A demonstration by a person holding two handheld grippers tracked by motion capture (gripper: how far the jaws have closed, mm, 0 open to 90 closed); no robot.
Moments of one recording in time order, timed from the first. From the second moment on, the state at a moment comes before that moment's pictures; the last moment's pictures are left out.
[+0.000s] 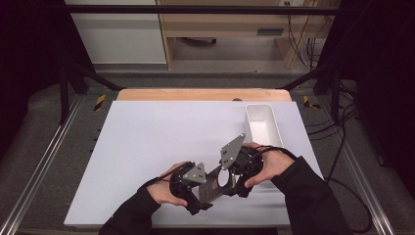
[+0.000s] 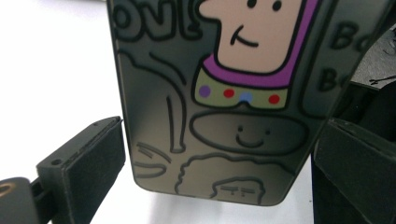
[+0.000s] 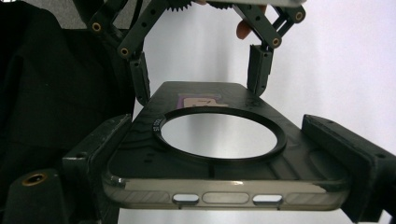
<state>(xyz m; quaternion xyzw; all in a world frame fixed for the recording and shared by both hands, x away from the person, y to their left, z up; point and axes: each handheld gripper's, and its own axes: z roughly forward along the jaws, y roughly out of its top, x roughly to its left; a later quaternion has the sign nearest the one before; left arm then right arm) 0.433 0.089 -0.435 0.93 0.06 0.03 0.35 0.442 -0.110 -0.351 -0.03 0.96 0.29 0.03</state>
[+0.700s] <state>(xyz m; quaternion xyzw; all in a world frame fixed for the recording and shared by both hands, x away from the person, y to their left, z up) 0.434 0.074 -0.435 0.95 0.05 0.04 0.31 0.441 -0.100 -0.350 -0.04 0.96 0.28 0.03</state>
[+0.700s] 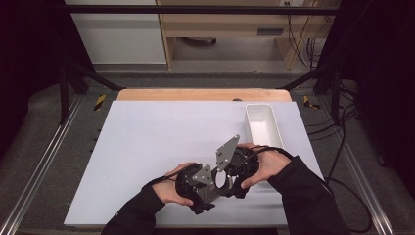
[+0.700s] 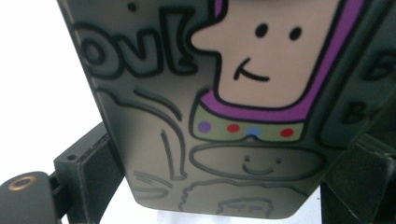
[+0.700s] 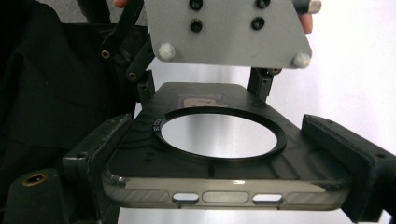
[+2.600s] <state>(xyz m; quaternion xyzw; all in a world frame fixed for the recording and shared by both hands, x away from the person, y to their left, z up) 0.435 0.094 -0.426 0.91 0.08 0.05 0.40 0.436 -0.146 -0.347 0.04 0.88 0.47 0.08</state>
